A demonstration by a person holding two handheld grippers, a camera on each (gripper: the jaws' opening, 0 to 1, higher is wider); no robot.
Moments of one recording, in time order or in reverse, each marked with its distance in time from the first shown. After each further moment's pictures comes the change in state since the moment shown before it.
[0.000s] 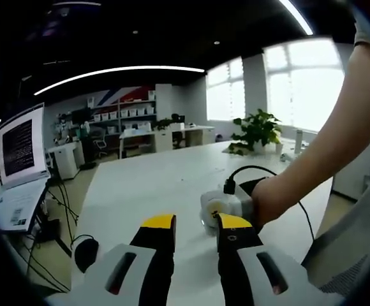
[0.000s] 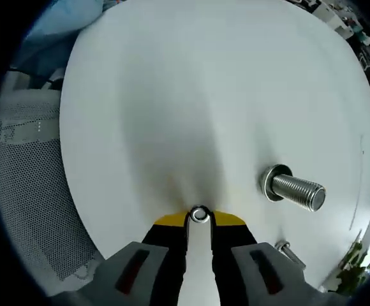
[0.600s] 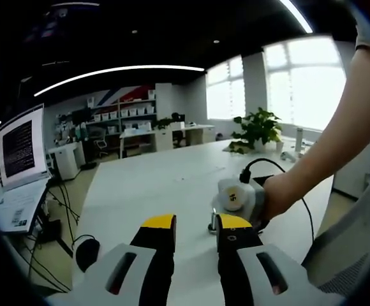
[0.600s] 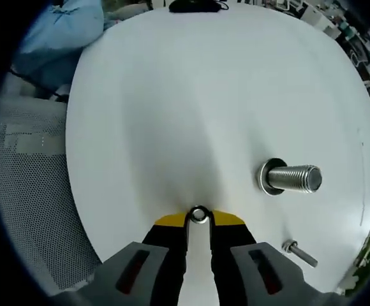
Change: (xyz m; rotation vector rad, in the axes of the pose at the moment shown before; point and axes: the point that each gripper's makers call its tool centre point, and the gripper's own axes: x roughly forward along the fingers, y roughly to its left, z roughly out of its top) left arm 0.000 0.000 -0.001 0.011 0.008 0.004; right arm -0.003 -0.003 -0.002 0.065 -0.172 0.030
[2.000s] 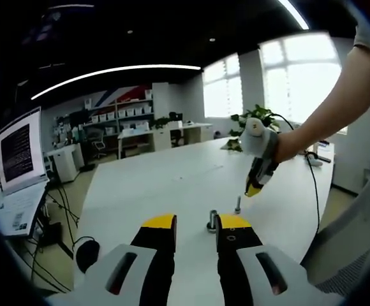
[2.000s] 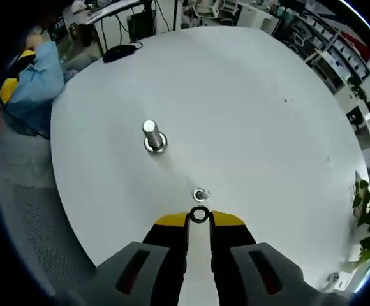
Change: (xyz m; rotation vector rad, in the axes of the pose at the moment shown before) left arm 0.000 -0.004 -0.001 0.021 0.008 -0.009; right arm -0.083 -0.105 -0.059 0.252 -0.151 -0.174
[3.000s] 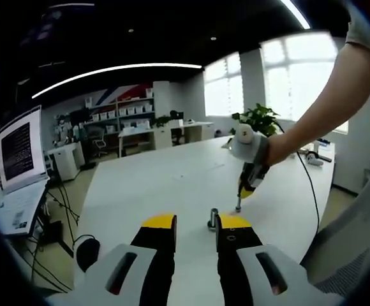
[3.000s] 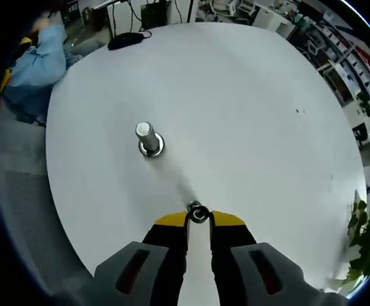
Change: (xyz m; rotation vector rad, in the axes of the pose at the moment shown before) left arm 0.001 0.001 -0.003 -0.001 0.013 0.001; right arm 0.021 -0.006 0.011 -0.089 0.033 0.009
